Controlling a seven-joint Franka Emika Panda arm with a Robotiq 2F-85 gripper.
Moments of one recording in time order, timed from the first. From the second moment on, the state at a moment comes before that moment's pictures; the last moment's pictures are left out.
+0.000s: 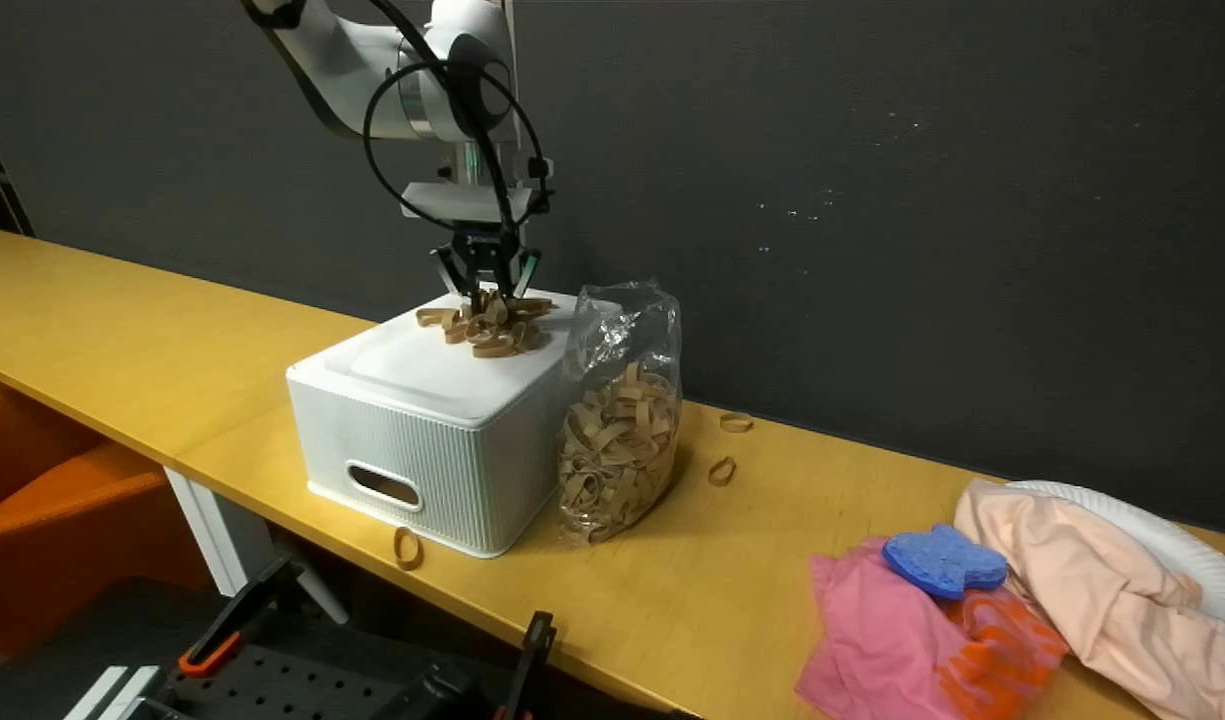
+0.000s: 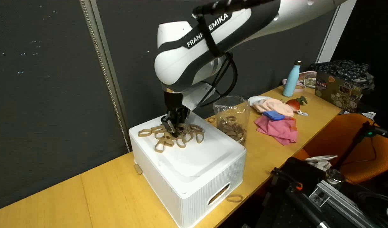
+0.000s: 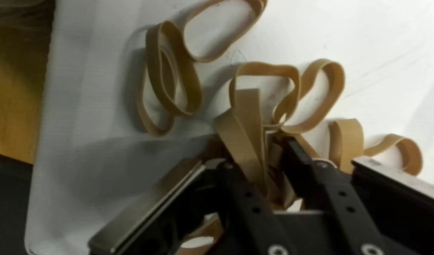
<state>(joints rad) 0.07 0.56 0.05 -1.66 -0.01 2.24 -0.11</state>
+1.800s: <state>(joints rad) -0.09 0.05 -0.09 -2.06 -0.12 2.11 0.05</state>
